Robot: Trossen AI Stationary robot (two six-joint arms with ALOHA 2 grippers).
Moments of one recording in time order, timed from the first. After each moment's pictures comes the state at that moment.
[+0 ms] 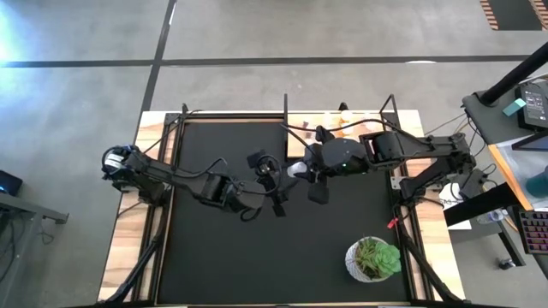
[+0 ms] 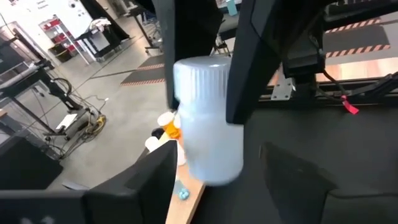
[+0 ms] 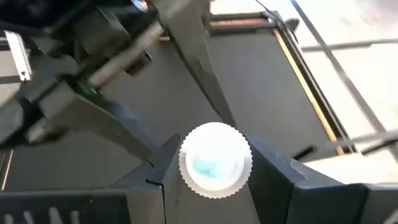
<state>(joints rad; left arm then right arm) -0.29 1.62 1.46 -0.18 -0.81 0.08 0.13 1.52 1.75 -0.92 0.24 0.15</state>
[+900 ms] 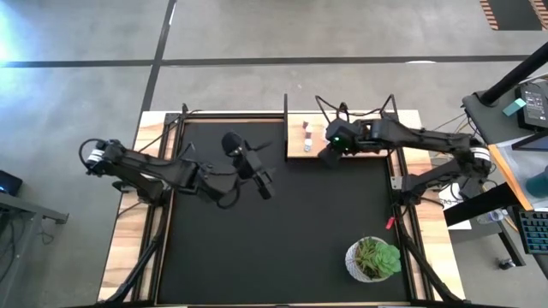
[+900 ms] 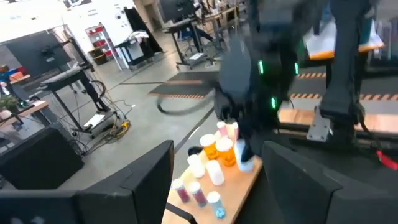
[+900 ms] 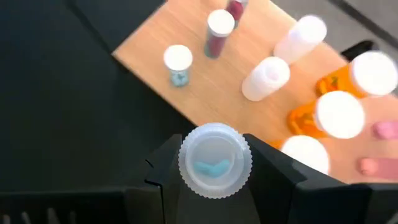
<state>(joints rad) -0.28 1.44 1.46 -0.20 -0.93 0.08 -0.27 1.35 1.19 -0.95 0.29 0.49</state>
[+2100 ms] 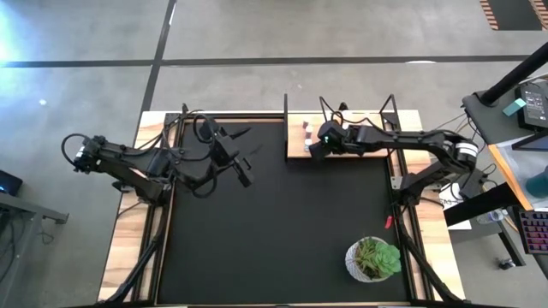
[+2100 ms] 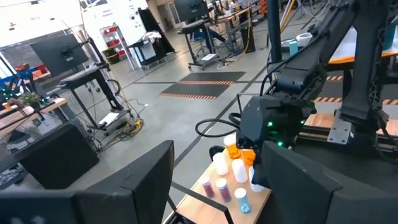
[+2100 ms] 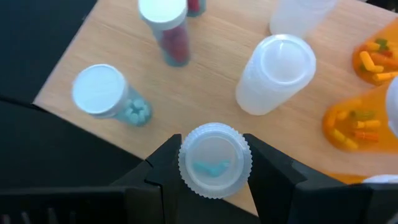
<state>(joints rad) -0.27 1.30 1.45 -0.33 -0.97 0.08 -0.41 1.47 0.93 -0.52 0.29 0.64</state>
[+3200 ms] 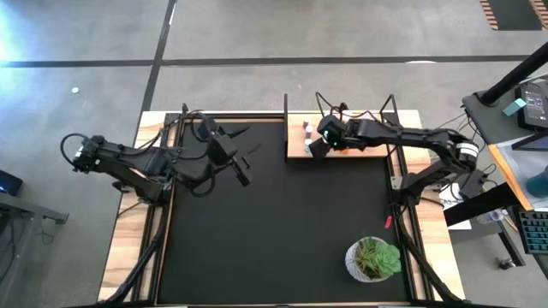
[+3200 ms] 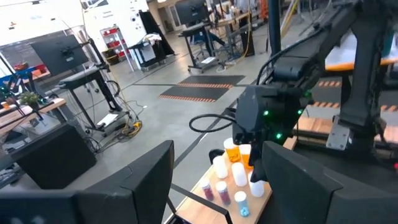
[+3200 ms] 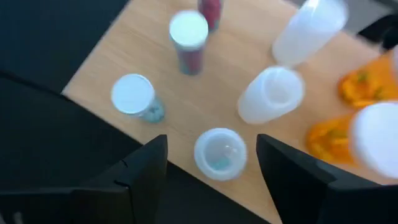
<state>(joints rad) -0.27 1.29 1.46 -0.32 -0.97 0.08 -0.41 1.46 1.06 -0.67 0.26 0.53</state>
